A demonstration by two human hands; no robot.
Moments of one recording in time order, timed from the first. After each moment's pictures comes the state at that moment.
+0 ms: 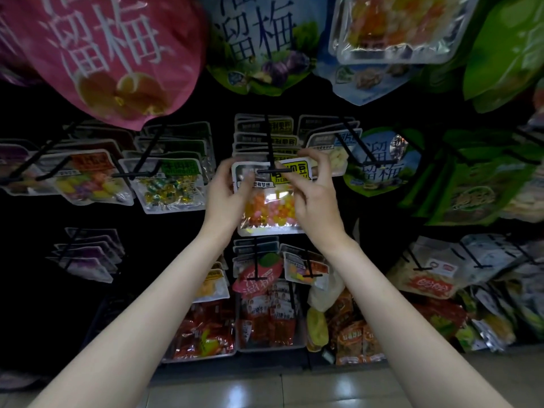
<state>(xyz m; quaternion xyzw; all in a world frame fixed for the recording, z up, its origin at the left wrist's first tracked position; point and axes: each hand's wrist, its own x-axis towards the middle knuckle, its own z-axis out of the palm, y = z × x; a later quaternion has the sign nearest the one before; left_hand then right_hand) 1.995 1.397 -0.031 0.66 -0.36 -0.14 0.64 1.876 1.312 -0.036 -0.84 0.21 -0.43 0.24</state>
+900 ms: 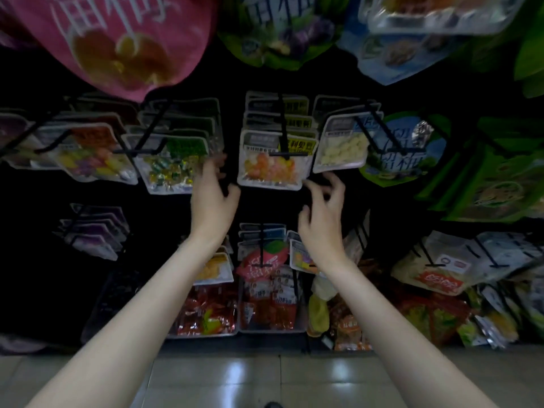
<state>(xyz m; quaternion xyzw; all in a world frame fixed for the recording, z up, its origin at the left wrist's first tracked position) 2.014 1.416 -0.064 0.80 -0.35 0.00 0.49 1.875 1.317 -0.103 -0.86 0.34 -0.33 0.20</state>
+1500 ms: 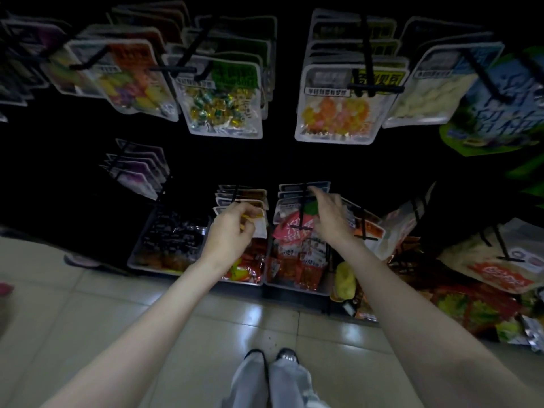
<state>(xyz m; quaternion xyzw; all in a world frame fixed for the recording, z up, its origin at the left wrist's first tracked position) 2.009 1.497 -0.174 0.85 -0.36 -0.12 0.36 1.911 1.307 -0.235 -0.92 0.32 -0.06 0.20</state>
